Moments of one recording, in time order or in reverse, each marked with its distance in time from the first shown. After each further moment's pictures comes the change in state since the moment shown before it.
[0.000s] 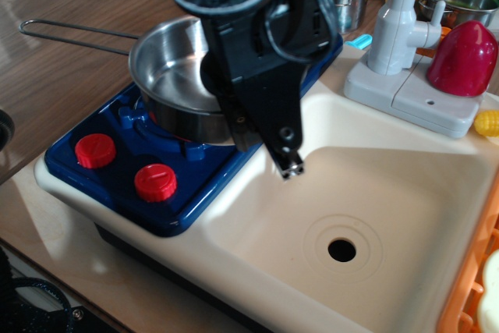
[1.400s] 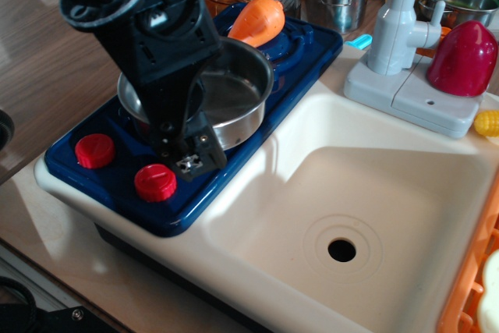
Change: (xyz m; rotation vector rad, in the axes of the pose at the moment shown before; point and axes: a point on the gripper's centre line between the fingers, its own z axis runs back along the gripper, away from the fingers) arm -0.044 0.043 -0.028 -0.112 -0.115 -0.057
